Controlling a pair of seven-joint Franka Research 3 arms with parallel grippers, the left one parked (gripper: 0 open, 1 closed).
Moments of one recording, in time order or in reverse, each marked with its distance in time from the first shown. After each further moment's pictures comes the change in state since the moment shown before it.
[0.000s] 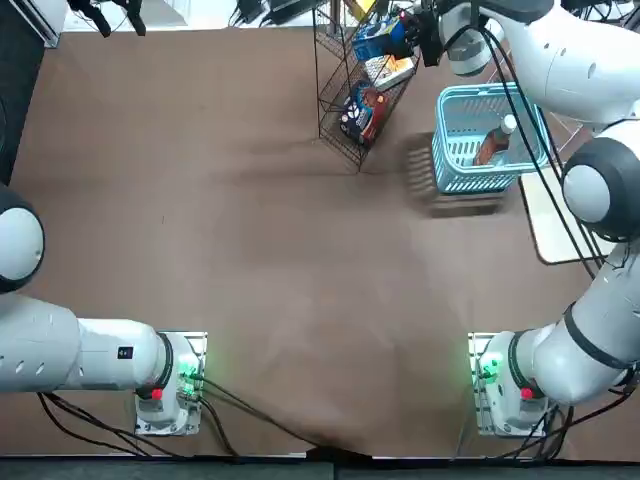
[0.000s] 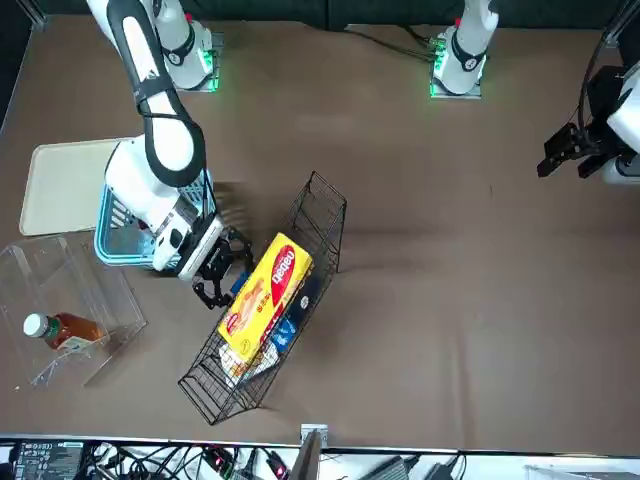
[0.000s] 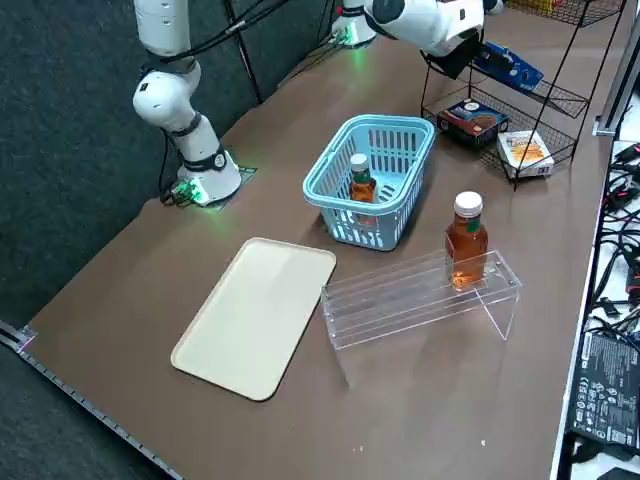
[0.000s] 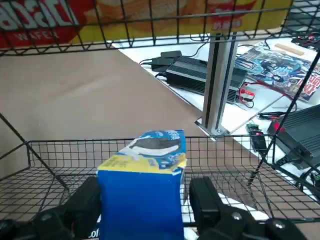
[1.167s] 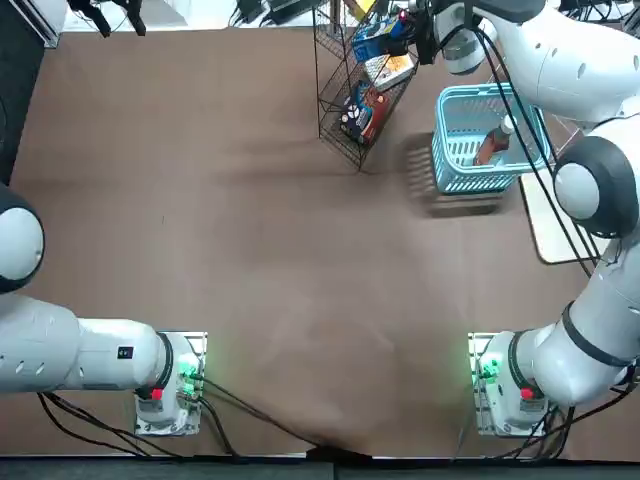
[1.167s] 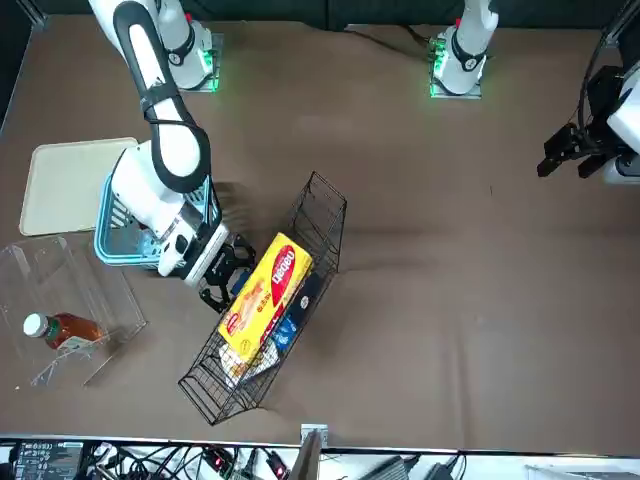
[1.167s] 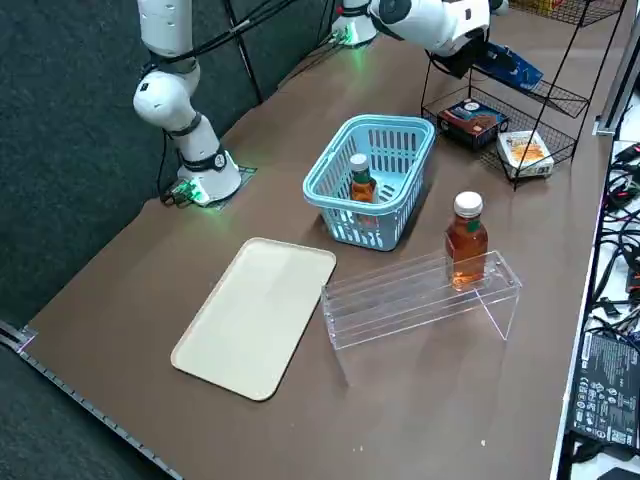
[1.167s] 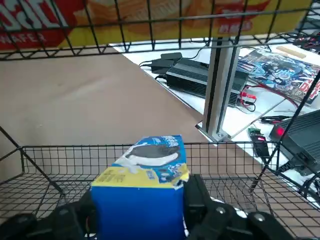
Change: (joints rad) arm 0.014 0.040 -0.003 0.048 0.000 0.008 0.004
